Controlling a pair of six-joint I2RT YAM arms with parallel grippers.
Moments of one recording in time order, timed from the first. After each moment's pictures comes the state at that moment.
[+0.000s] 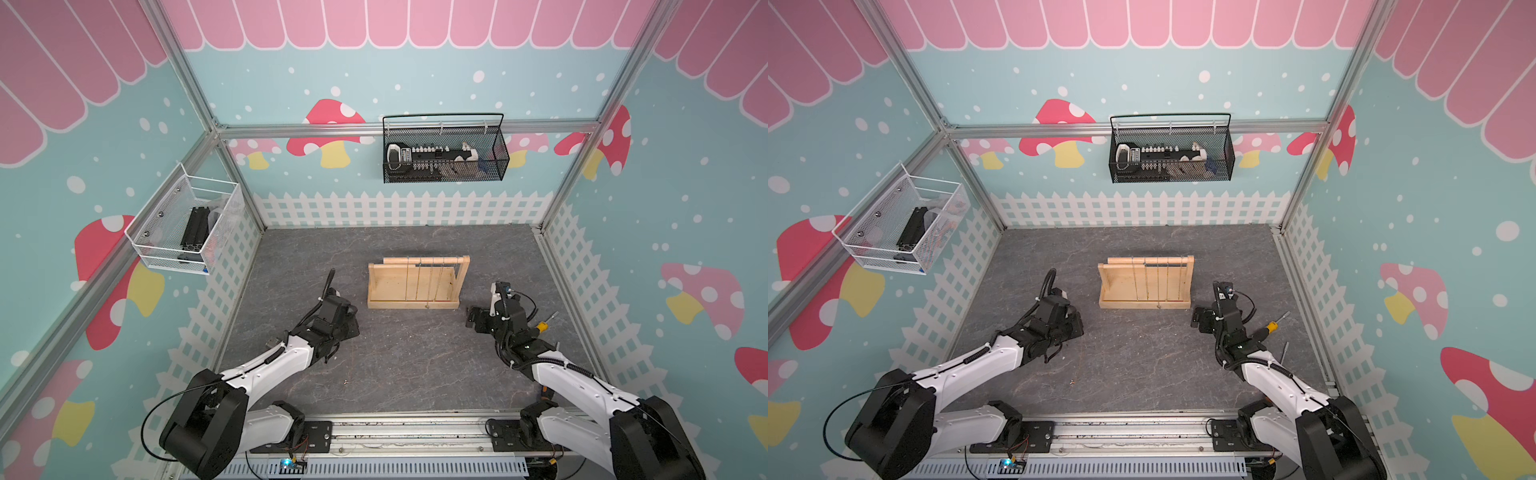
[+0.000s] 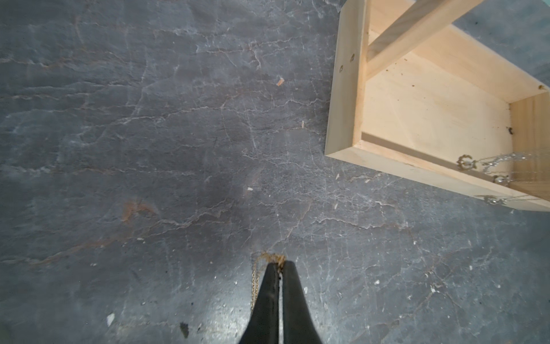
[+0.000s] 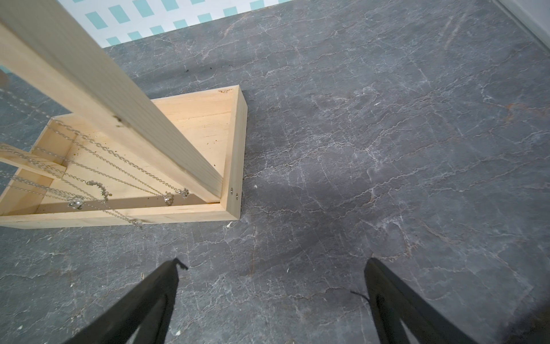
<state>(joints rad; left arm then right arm) -0.46 1.26 0.56 -0.19 -0.11 -0.67 0.36 1.08 0.41 0.09 0.19 0.37</state>
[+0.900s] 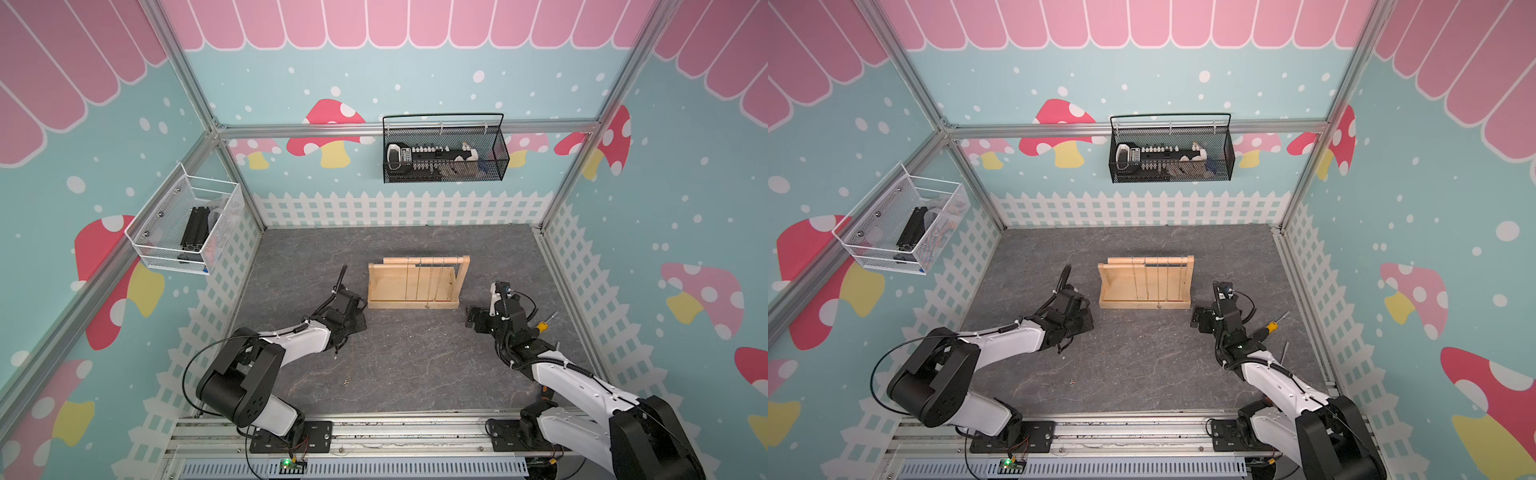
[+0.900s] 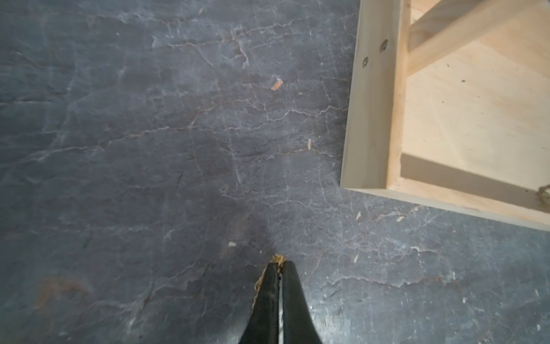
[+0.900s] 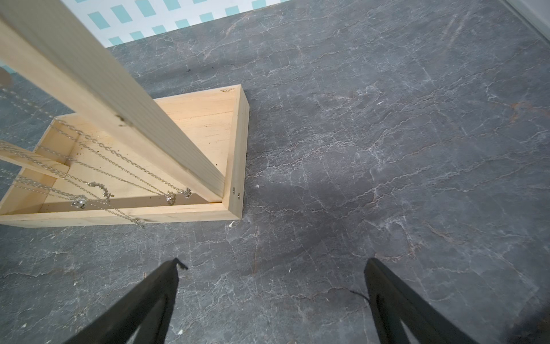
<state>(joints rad) -0.45 1.53 0.64 -0.05 -0.12 -0.64 0.36 1.08 0.41 0.09 0.18 0.37</state>
